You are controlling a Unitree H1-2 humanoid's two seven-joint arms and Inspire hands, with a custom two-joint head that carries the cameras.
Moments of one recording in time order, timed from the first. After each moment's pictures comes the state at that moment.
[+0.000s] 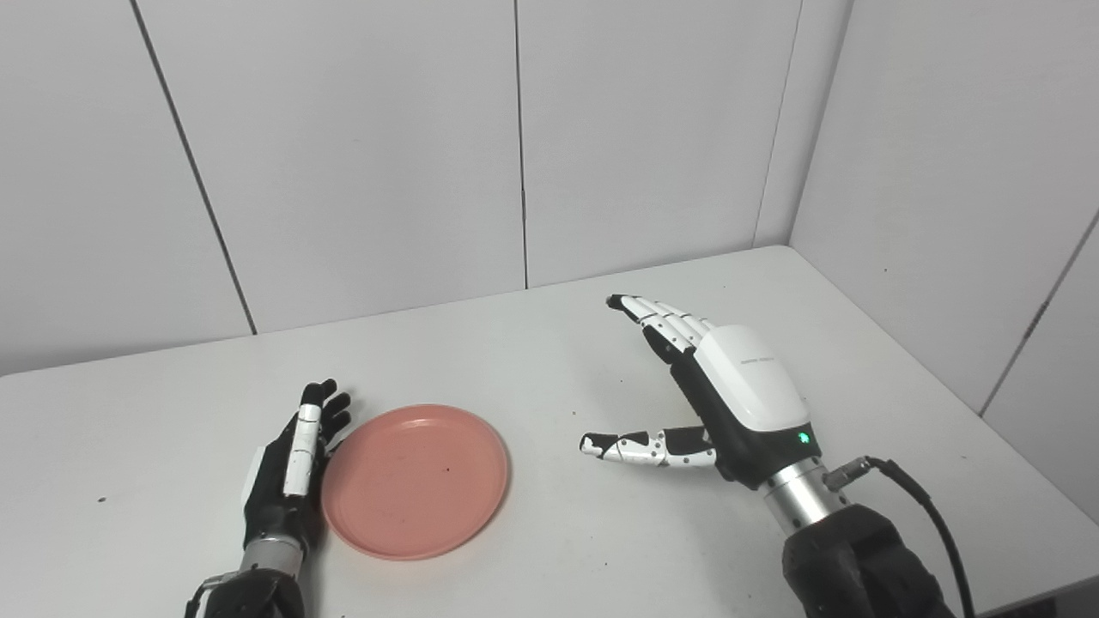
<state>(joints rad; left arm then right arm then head) -0.39 -0.03 0.02 0.29 -0.13 0.17 -0.02 -0.16 -0.31 0.06 -0.57 -0.89 0.19 0.25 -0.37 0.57</state>
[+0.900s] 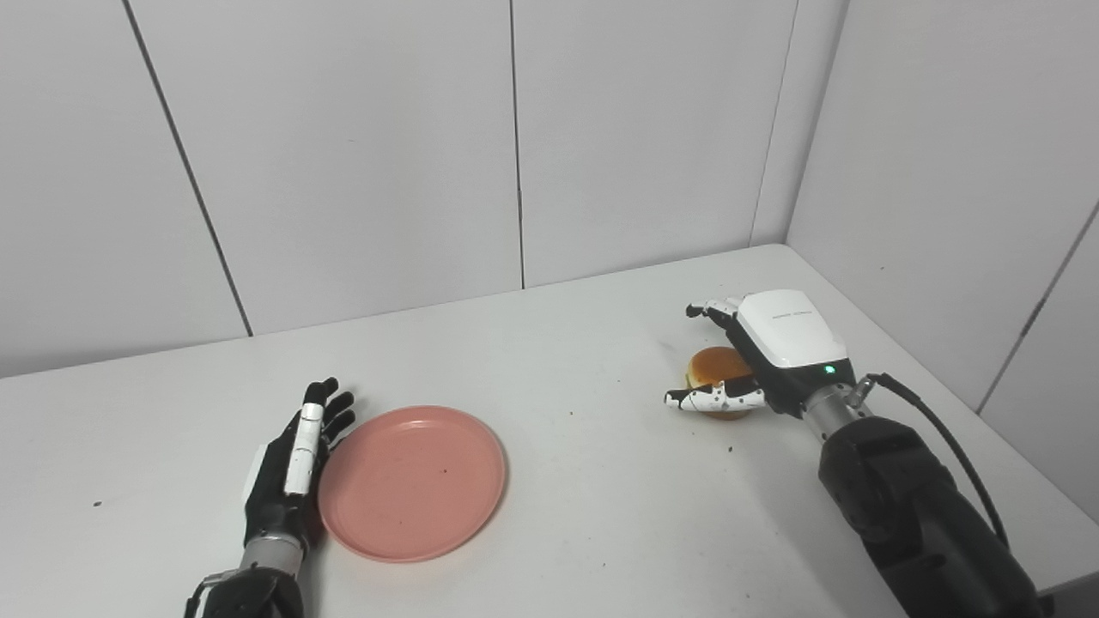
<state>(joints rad) -0.40 -0.03 0.02 0.29 -0.13 0.17 -0.04 -0.30 -0.53 0.06 -0.12 -0.97 0.17 0.18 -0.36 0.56</state>
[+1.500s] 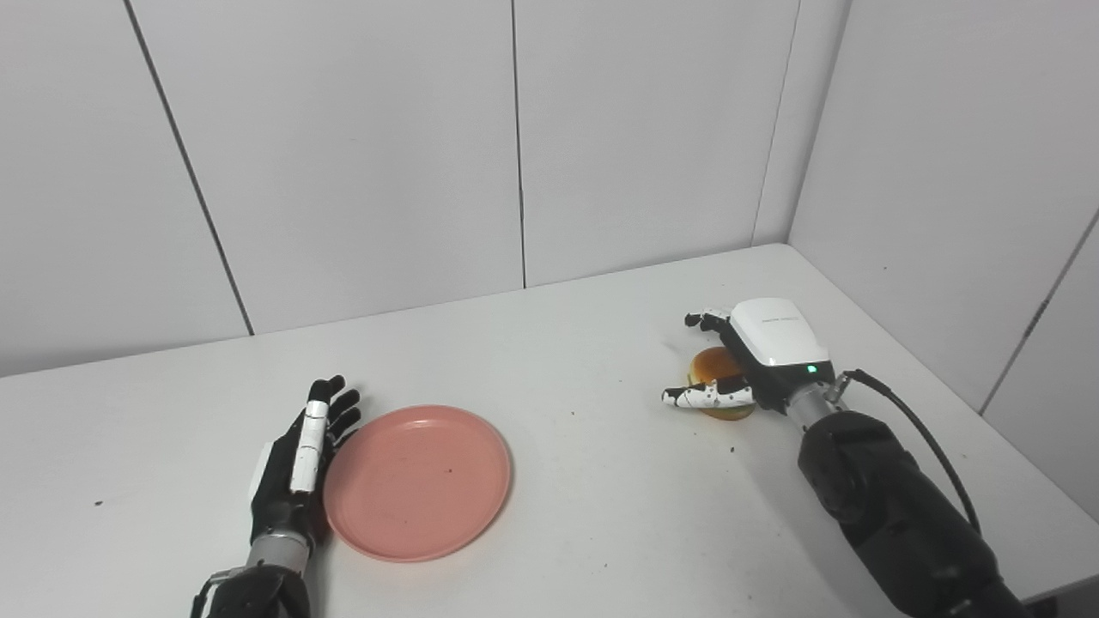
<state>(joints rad) -0.40 -0.04 0.02 0.29 -0.13 0.17 -0.04 -0.38 -0.54 0.12 0.13 -0.90 0.12 0.03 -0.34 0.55</state>
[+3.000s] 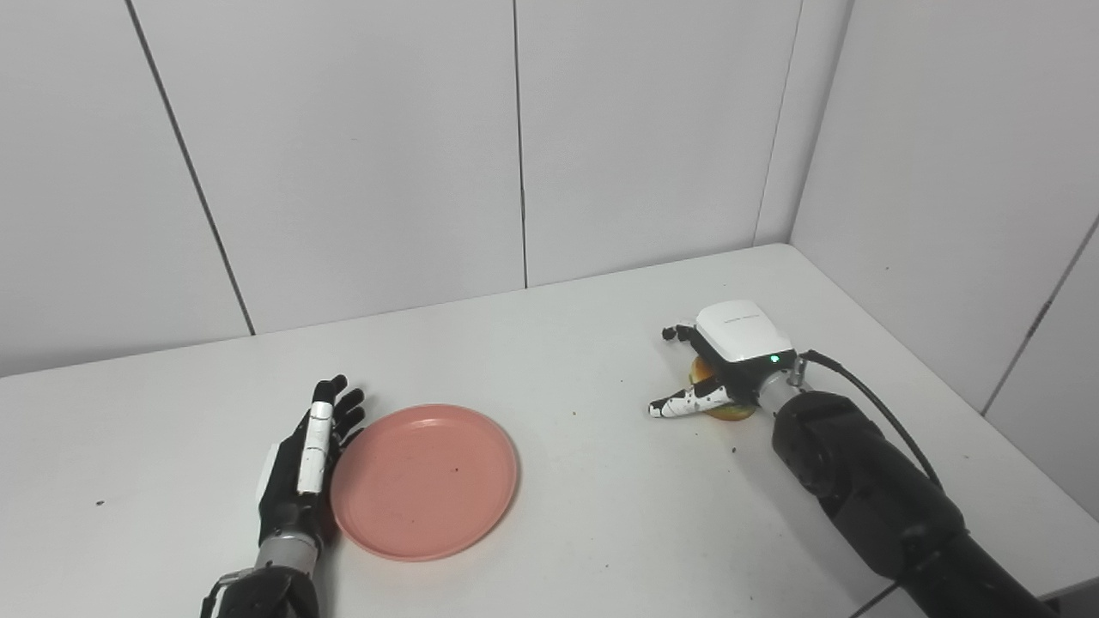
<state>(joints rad) -0.40 -0.06 0.02 0.28 -0.13 0.17 -0.04 -0.48 -0.56 0.23 0.26 -0.94 0.13 0.13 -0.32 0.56</state>
